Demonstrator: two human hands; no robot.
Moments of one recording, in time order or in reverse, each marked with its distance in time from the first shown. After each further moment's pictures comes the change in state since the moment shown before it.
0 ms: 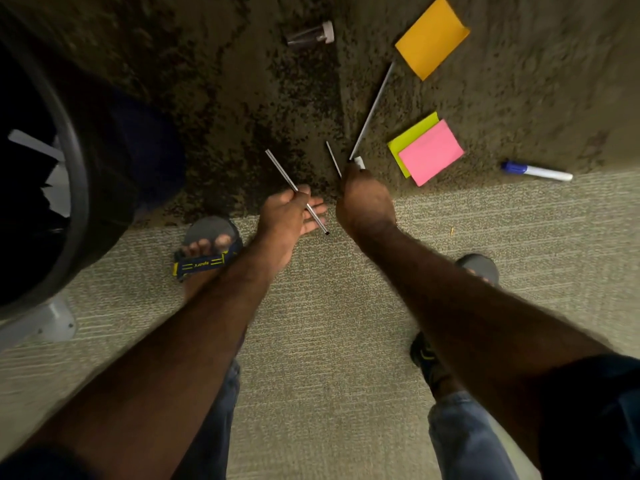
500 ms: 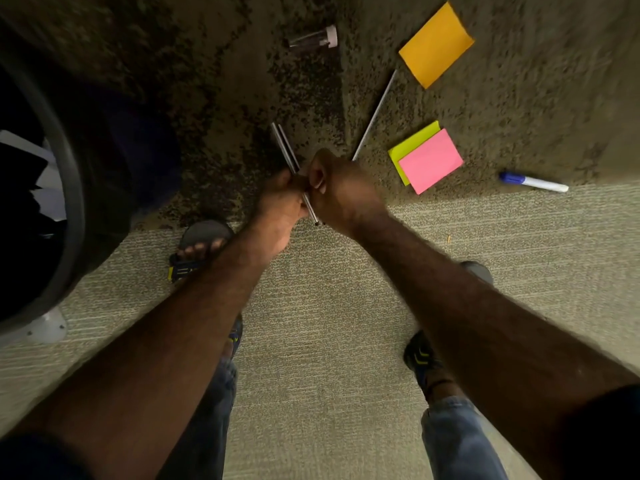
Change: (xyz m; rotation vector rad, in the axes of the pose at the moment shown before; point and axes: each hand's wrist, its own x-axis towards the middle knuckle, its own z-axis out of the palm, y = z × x) left_hand 0.017 0.031 0.004 0.037 -0.045 0.070; right_hand 0.011 -0.030 -0.034 0.357 -0.002 -0.213
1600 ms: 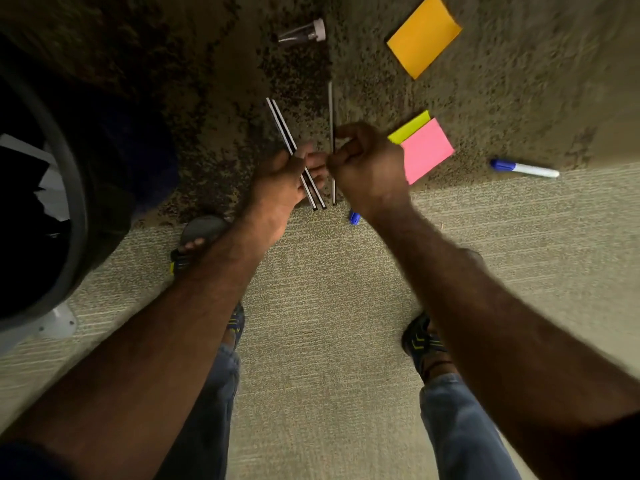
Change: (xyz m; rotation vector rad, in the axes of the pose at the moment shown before) left_hand -0.026 0.031 0.017 0.044 -0.032 0.042; right_hand -0.012 -0.007 -0.046 0.178 0.275 0.253
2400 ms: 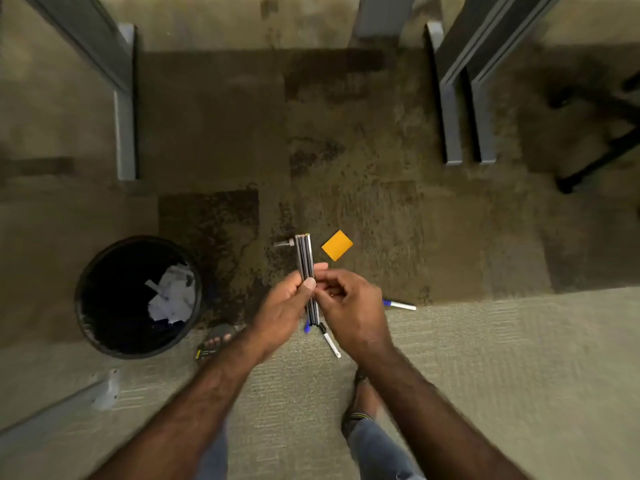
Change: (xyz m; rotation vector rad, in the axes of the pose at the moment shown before) left_hand -0.344 0.218 0.110 0.213 -0.257 0.340; right_hand -0.158 -0.200 -0.310 0.251 0.017 -0.236
